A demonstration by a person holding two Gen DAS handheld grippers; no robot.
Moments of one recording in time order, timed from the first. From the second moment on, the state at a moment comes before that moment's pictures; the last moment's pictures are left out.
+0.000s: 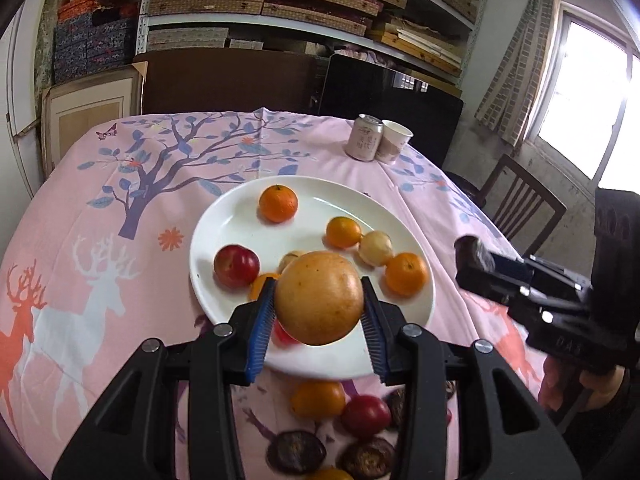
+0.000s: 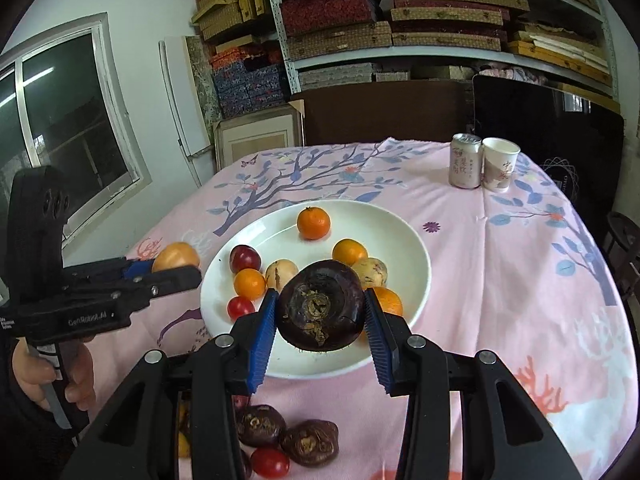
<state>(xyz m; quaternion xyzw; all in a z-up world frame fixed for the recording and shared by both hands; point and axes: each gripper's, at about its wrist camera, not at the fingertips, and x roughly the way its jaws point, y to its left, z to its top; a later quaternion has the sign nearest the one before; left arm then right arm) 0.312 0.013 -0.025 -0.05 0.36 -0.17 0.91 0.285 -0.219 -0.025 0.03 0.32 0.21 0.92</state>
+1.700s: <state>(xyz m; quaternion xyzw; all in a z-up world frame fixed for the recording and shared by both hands) 0.165 0.026 -0.075 0.04 0.40 -0.15 0.90 0.251 -0.219 -0.108 0.04 0.45 0.23 0.86</state>
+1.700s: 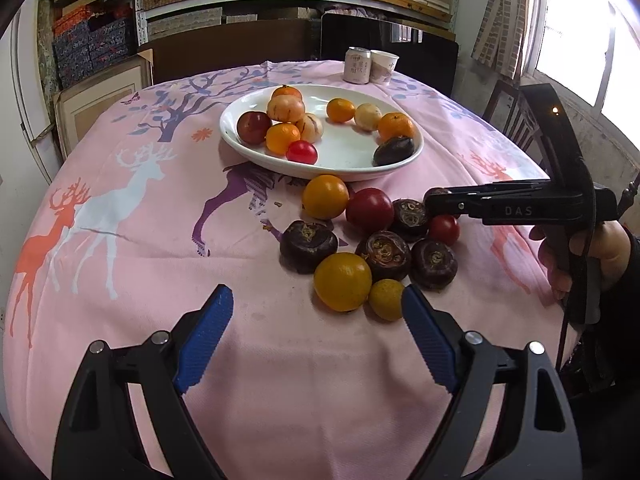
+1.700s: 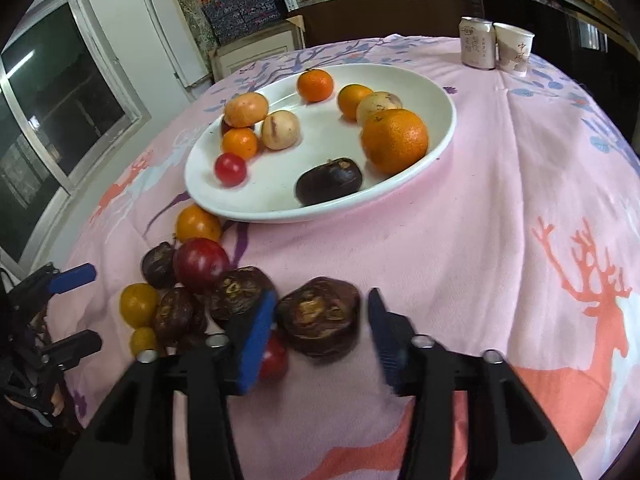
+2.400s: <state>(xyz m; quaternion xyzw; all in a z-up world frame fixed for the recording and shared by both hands) 0.196 0.009 -0.100 0.04 0.43 -0.14 0.89 0.169 -0.266 -0.074 0.09 0.36 0.22 0.90</state>
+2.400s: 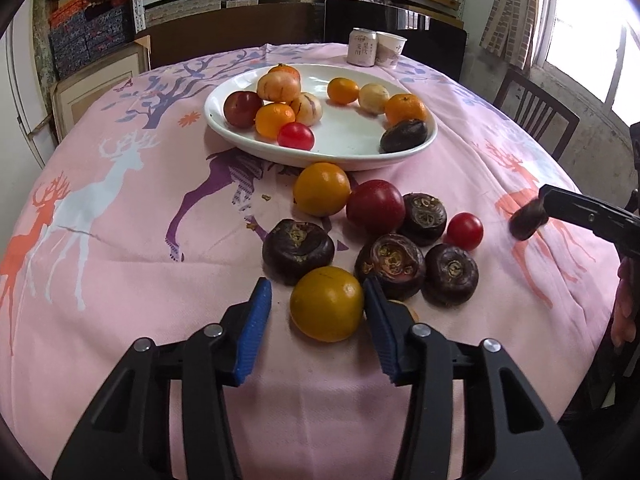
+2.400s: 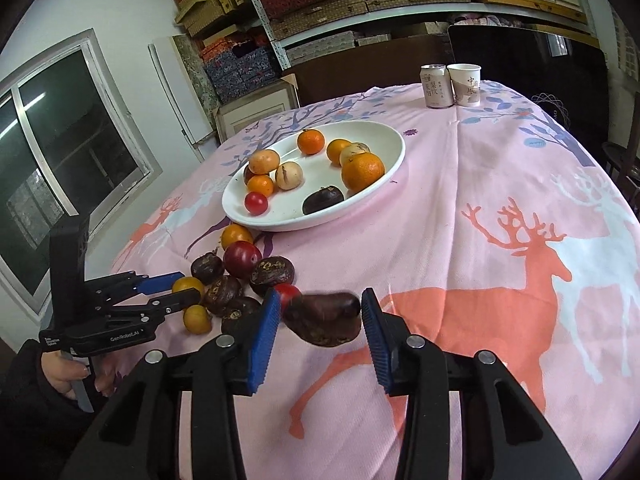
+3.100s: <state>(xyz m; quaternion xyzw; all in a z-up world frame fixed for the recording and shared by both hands) 0.173 0.027 -0.078 -0.05 0.40 -0.18 0.90 0.148 -0.251 -0.081 -0.01 0.38 0.21 0.90</state>
